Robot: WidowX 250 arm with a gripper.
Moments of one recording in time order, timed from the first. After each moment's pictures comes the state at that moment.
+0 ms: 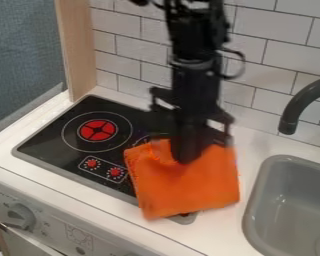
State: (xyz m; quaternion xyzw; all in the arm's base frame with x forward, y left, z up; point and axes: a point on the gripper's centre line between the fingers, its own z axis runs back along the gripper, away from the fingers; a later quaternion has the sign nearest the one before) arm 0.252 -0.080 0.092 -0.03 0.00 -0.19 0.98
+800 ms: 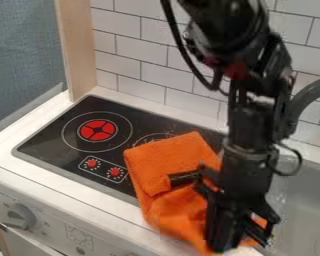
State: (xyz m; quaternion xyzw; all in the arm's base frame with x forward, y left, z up) arm 0.214 -0.132 0.028 -0.05 0.11 -0.29 0.95
